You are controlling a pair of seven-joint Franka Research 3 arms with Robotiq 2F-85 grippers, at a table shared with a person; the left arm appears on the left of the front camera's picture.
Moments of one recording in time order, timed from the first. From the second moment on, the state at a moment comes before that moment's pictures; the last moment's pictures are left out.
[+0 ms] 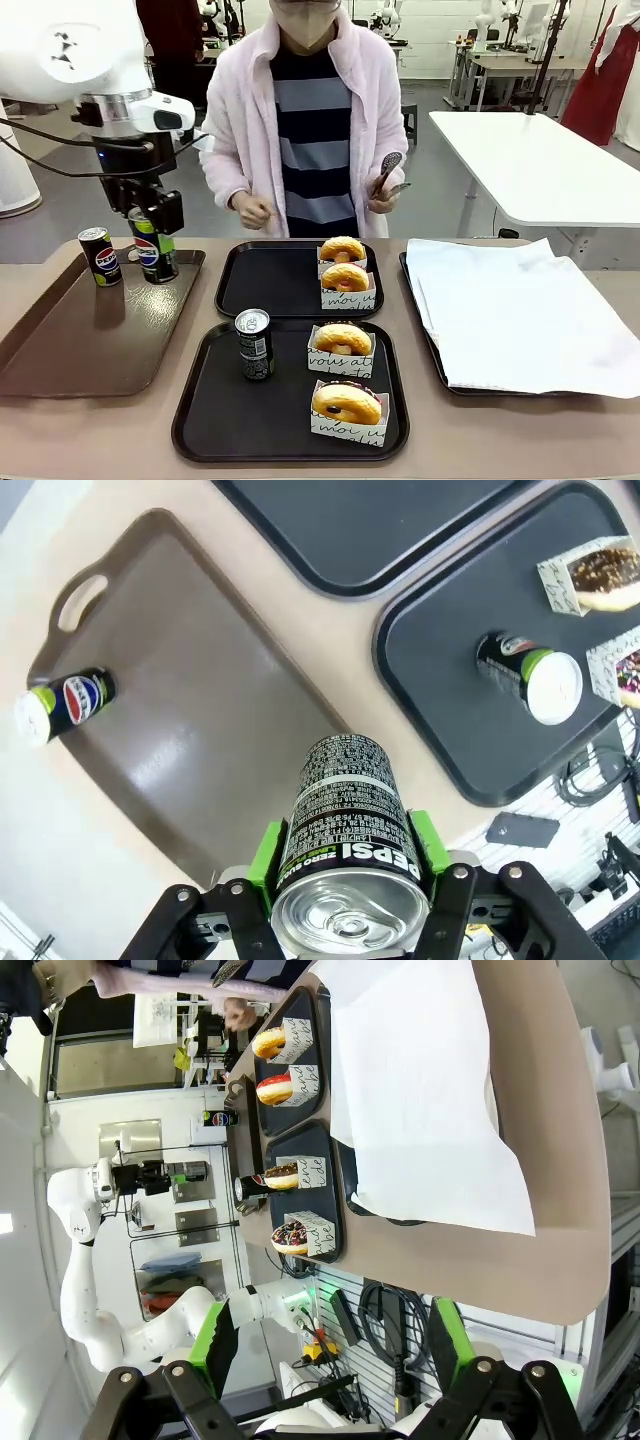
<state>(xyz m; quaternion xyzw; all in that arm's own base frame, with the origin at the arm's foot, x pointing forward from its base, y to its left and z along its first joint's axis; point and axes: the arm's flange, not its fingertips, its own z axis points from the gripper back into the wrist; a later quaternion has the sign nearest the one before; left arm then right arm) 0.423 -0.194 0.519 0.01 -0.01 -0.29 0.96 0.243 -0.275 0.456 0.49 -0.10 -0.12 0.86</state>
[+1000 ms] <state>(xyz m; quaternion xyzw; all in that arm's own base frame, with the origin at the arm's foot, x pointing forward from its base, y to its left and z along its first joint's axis) 0.554 -0.304 0.401 -0.01 -0.04 -0.18 0.98 0.243 -0.275 0.456 0.49 -0.10 -0.12 0.86</state>
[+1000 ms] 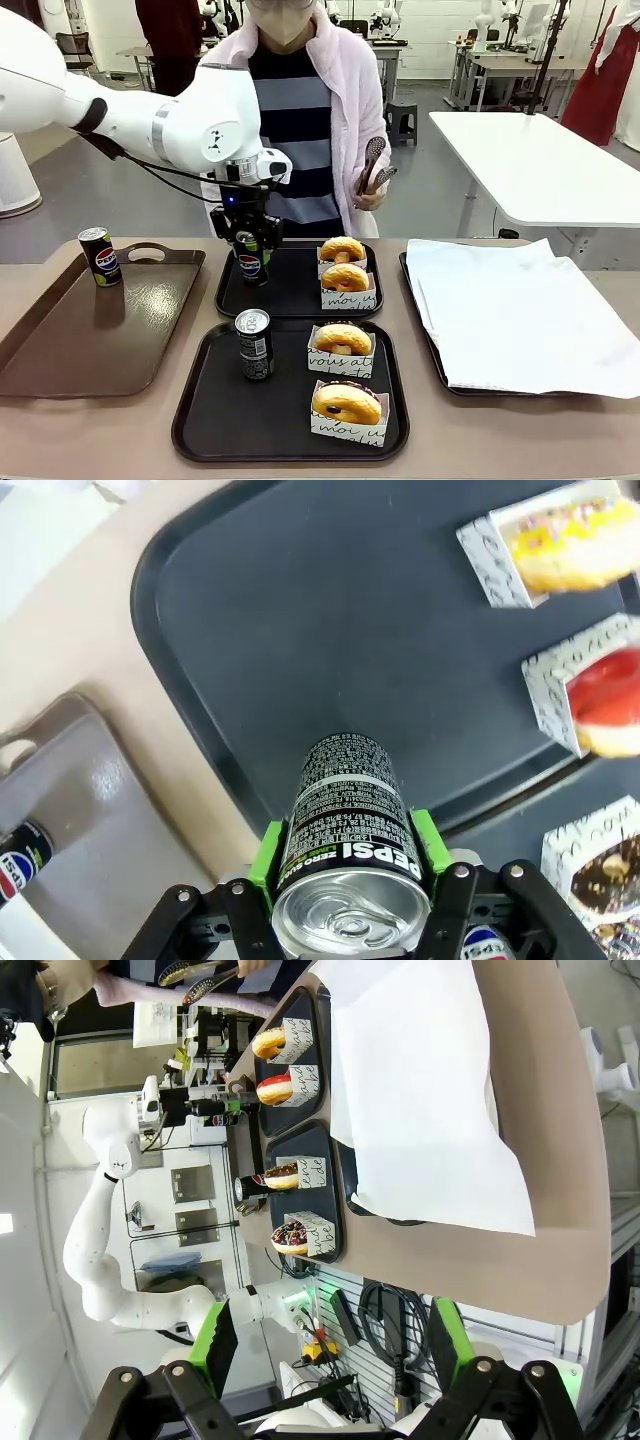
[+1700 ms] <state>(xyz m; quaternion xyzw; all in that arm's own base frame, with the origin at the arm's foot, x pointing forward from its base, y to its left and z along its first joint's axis) 0.566 -0.306 0.374 -0.01 -0.05 -0.16 0.99 0.243 -0.275 0.456 0.49 -0.10 -0.12 0.86</state>
